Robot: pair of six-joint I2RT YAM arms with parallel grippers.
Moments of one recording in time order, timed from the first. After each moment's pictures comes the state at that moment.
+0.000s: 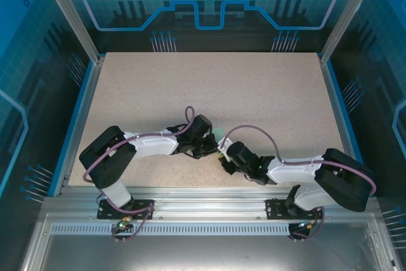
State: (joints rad) left arm -0.79 1.69 0.86 -0.14 0.25 -1.11; right arm 0.97 1.35 0.38 0.18 0.21 0.12
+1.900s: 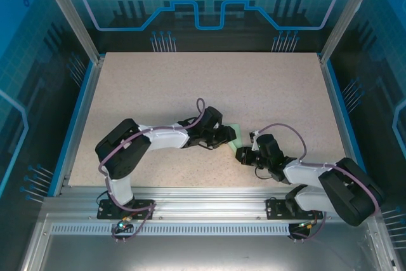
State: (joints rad) left arm -0.79 1.84 1.03 0.01 0.30 -1.14; right arm 0.54 1.24 0.19 0.33 -0.25 0.75
